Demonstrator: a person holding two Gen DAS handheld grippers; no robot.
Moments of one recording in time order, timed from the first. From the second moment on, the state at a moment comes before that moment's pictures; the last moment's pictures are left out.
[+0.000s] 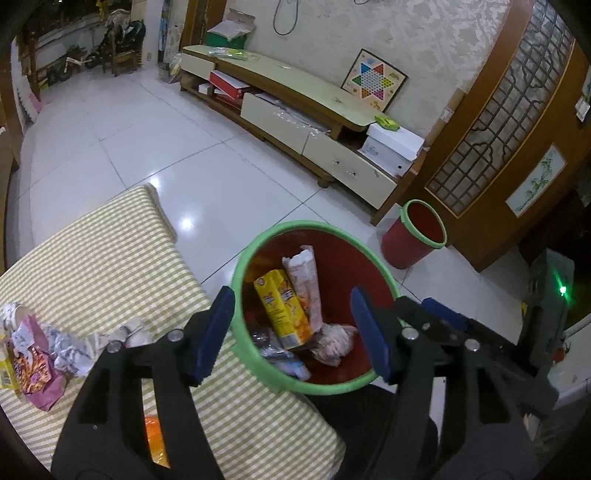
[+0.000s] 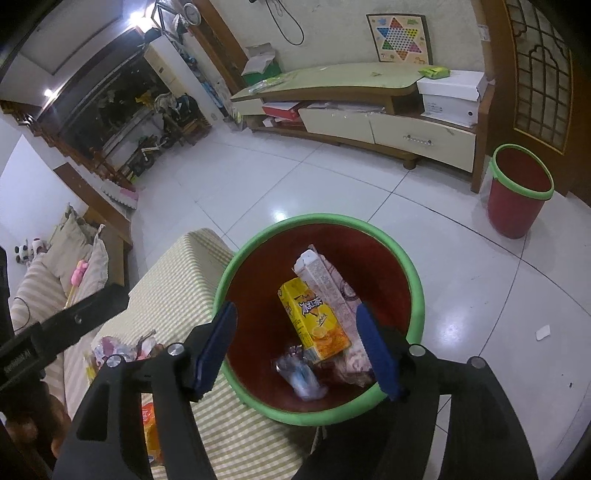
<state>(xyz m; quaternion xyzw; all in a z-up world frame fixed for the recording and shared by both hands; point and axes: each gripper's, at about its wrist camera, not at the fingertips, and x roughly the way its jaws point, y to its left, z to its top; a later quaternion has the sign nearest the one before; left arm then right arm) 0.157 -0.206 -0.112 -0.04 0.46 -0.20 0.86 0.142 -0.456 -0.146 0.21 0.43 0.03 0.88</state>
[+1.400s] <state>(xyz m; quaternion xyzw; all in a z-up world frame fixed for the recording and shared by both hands) -0.031 0.102 -0.215 -0.11 0.56 0.04 0.82 0.074 -0.227 -0.156 0.05 0.52 0.21 0.83</state>
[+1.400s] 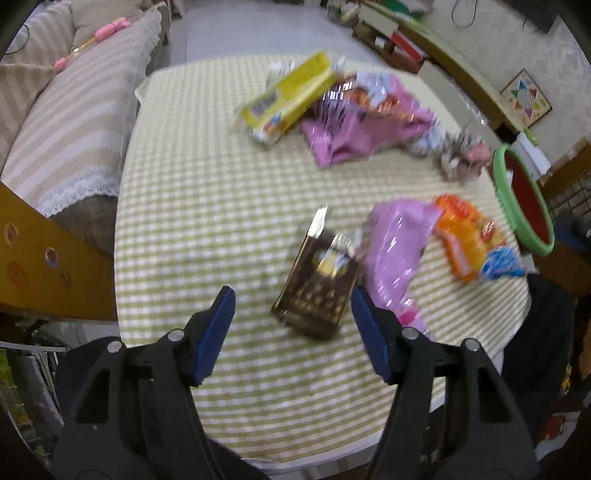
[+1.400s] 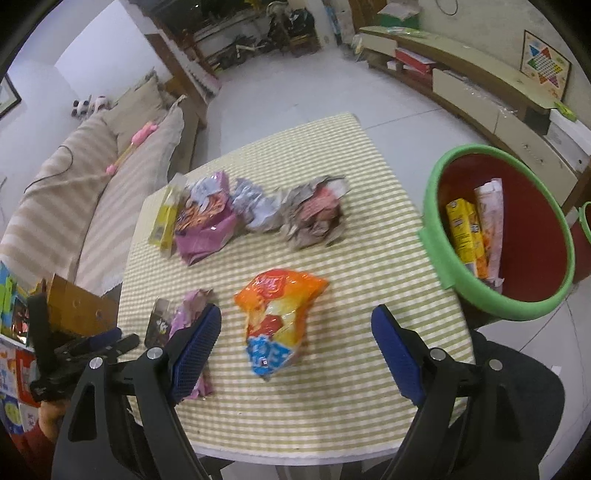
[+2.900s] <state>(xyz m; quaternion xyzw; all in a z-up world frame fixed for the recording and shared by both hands) -0.032 0.139 -0.242 -0.19 0.56 0.07 0.81 0.047 -0.078 -0.252 -0.08 0.62 0.34 0.70</state>
